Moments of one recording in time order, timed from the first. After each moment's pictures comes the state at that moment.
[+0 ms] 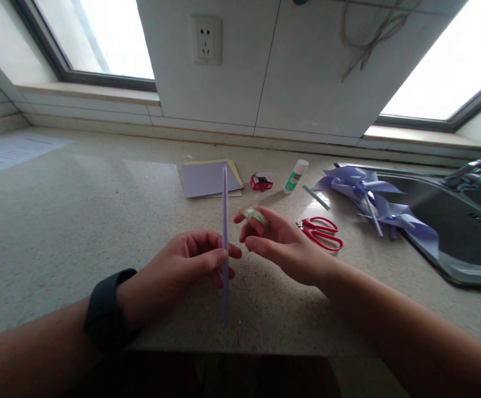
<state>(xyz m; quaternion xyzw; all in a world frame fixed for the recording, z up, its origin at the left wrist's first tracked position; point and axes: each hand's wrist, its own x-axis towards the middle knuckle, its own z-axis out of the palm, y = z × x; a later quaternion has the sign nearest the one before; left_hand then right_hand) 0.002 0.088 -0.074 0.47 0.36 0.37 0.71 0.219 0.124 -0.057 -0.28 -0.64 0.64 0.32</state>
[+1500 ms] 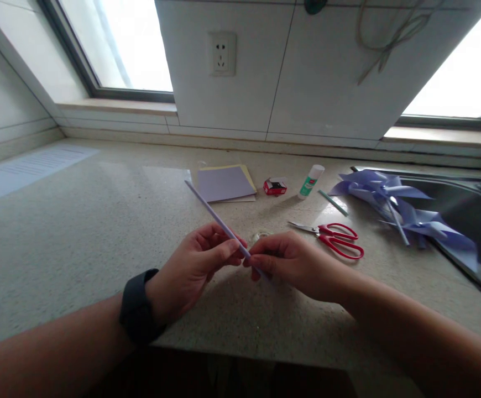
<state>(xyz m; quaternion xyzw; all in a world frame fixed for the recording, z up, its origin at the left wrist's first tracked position) 0.008 0.090 -0.075 0.39 0.32 0.51 0.70 0.214 0.121 -0.049 -0.38 -0.72 0.55 0.16</state>
